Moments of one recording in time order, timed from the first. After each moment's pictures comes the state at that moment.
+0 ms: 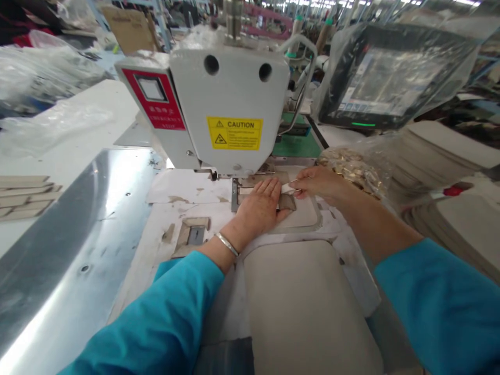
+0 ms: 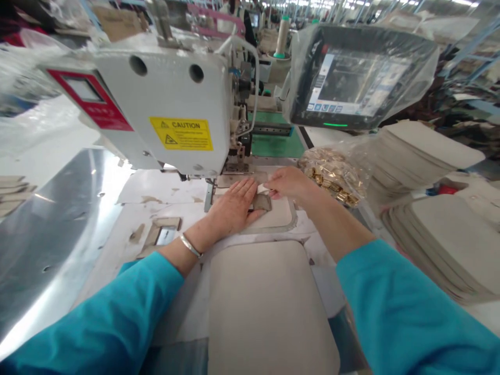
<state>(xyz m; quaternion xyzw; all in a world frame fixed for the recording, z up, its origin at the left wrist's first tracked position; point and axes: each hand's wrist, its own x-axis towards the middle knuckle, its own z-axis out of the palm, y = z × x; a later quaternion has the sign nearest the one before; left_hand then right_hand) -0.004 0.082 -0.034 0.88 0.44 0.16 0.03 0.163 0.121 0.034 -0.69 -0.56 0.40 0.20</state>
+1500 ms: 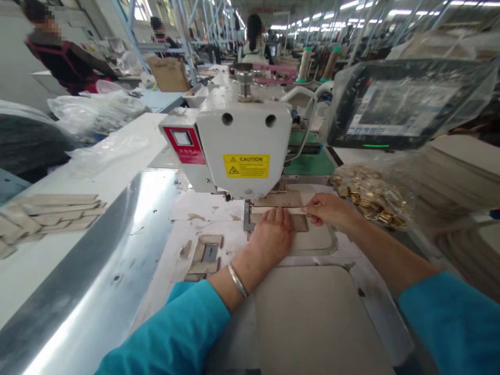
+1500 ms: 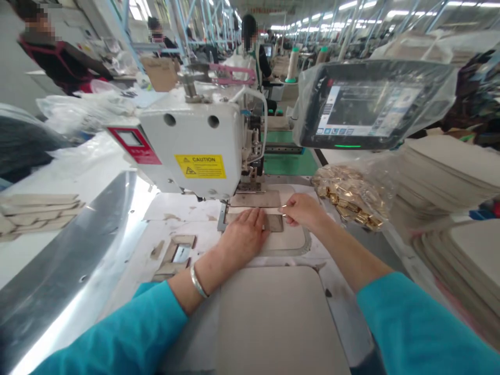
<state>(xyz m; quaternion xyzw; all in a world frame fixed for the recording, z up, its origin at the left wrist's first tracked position) -0.001 0.058 -0.029 0.86 0.50 0.11 -0.05 0.175 0.128 -0.001 -0.71 -0.52 0.42 0.21</state>
